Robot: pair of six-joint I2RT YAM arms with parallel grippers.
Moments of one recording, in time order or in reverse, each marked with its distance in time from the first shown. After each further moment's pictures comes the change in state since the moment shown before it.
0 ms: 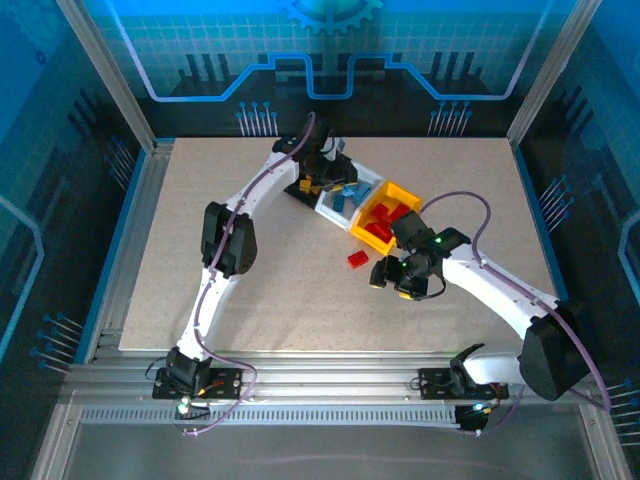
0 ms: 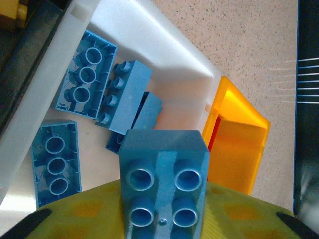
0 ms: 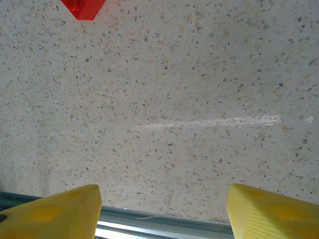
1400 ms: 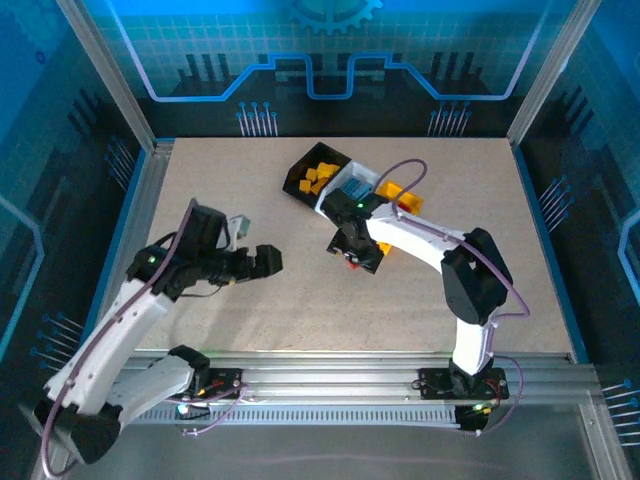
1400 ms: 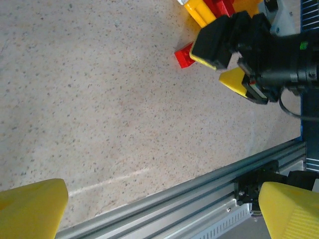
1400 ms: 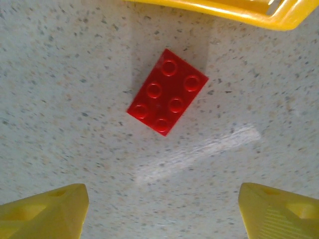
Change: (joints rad) left arm 0.032 -1.536 -1.359 -0.140 -0.129 -0.038; right arm 0.197 0.576 0.545 -0.075 0.321 0.449
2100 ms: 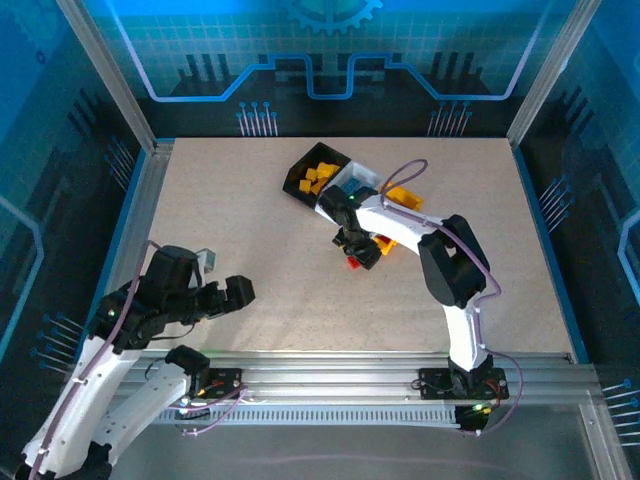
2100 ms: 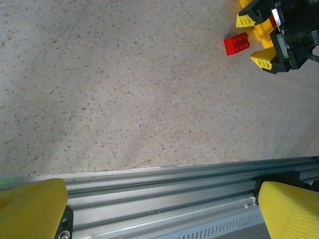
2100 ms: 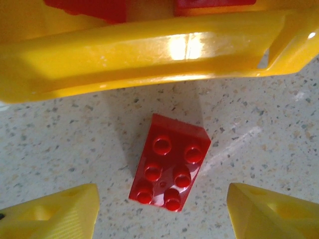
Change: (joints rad) left arm 0.000 -0.291 -0.069 -0.252 -0.138 -0.126; right arm -0.053 0.179 0.107 -0.038 0.057 0.191
